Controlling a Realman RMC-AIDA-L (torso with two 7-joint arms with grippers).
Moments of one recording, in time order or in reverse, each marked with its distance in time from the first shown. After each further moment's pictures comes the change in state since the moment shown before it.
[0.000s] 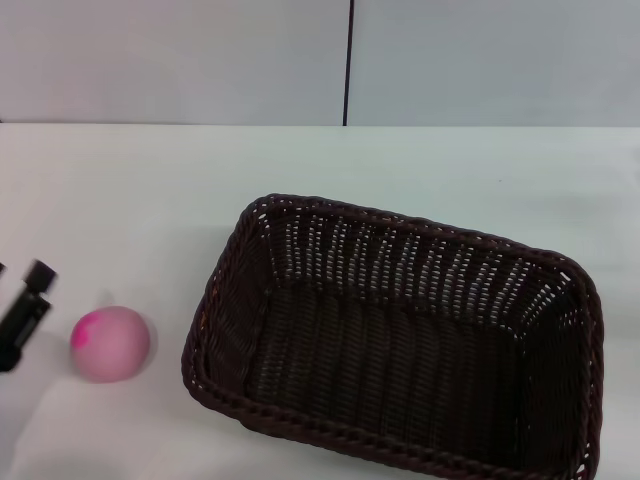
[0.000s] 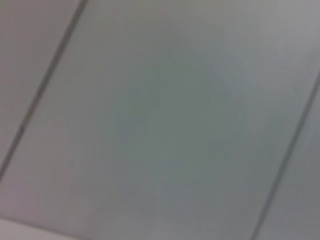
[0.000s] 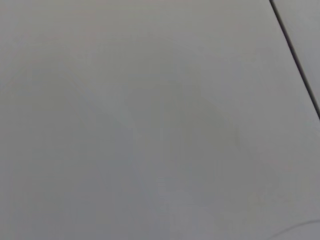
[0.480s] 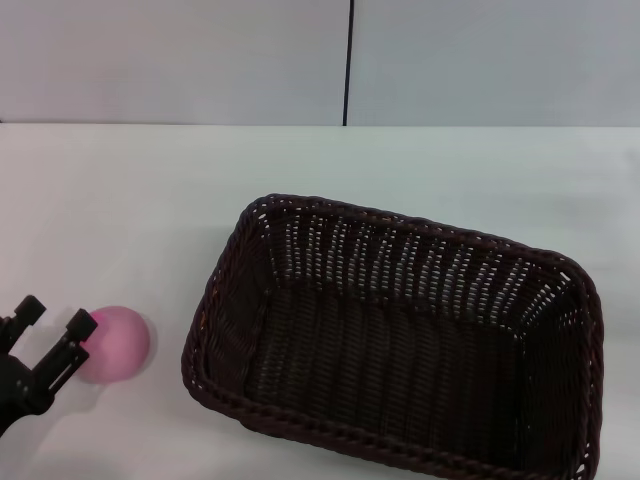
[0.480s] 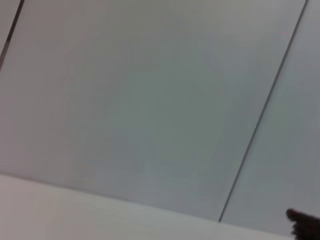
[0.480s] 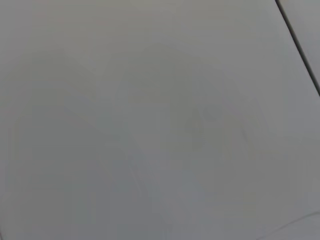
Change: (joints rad) left arm 0.018 0.000 0.126 0.039 0.001 -0.047 0.008; right arm 0.008 0.005 -0.004 0.029 0.002 -0.001 -0.004
